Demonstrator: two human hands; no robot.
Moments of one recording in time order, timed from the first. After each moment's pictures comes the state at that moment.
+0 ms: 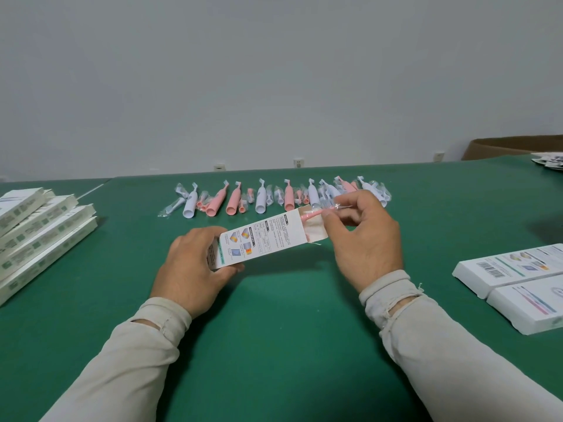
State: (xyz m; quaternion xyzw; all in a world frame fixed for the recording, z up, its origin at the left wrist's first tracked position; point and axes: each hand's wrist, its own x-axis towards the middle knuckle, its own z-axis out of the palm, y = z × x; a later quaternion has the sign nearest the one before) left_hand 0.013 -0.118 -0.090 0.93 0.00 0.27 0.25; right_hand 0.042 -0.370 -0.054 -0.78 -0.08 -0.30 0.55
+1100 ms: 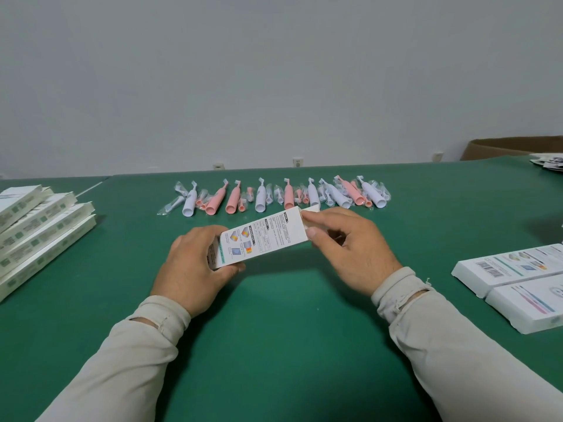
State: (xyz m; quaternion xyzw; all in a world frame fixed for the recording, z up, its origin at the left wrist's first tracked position) left_hand 0.013 -0.118 -0.090 0.92 -0.02 0.26 0.27; right_hand 0.048 -0.382 -0.060 -0.82 -0.27 -0.18 0.47
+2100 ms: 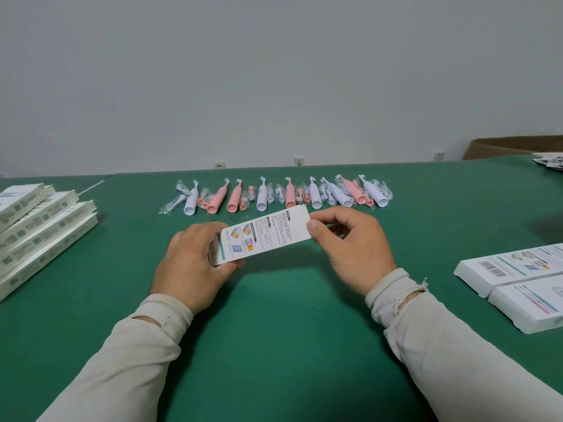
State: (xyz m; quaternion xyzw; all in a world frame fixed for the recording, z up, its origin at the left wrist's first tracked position) left_hand 0.008 -0.121 -0.083 0.93 0.02 0.27 0.25; right_hand 0.047 -0.371 -0.063 -0.77 -0.18 -0.18 0.59
